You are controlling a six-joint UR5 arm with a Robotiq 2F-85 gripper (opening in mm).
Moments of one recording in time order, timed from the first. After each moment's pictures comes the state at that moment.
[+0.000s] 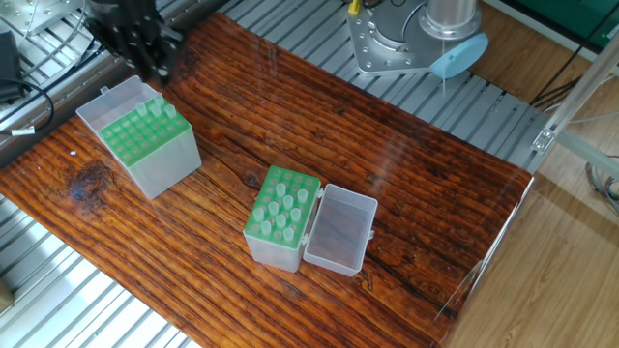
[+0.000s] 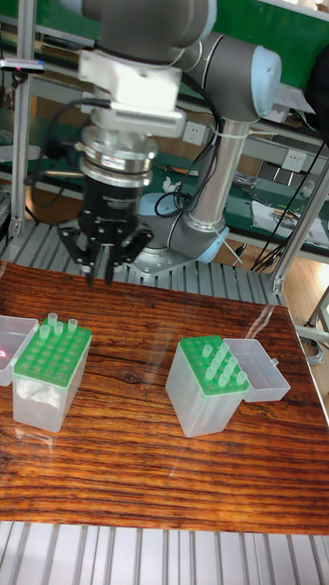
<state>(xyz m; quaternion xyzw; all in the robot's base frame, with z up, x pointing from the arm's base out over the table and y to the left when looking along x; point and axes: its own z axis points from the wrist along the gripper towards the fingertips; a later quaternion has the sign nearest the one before) 0.559 -0.089 0.257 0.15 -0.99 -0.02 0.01</state>
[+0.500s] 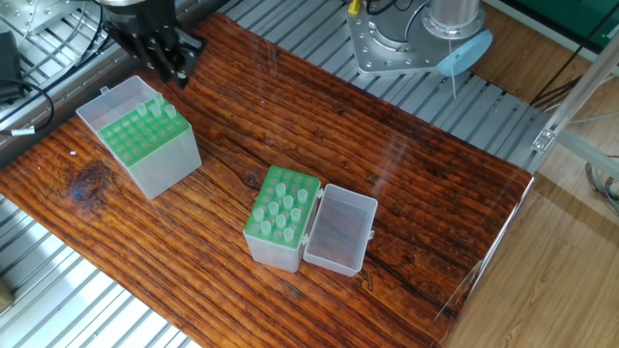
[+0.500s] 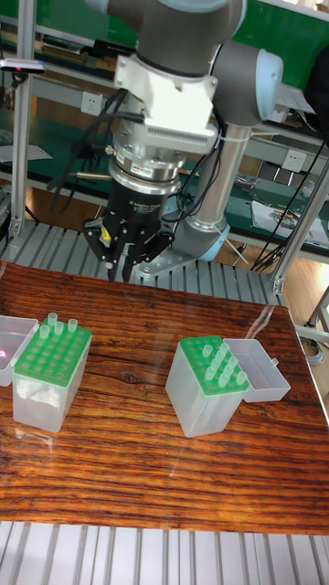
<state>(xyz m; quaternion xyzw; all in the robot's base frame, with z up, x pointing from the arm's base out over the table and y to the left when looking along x) 0.549 -0.078 0.259 0.14 -0.99 0.01 0.06</state>
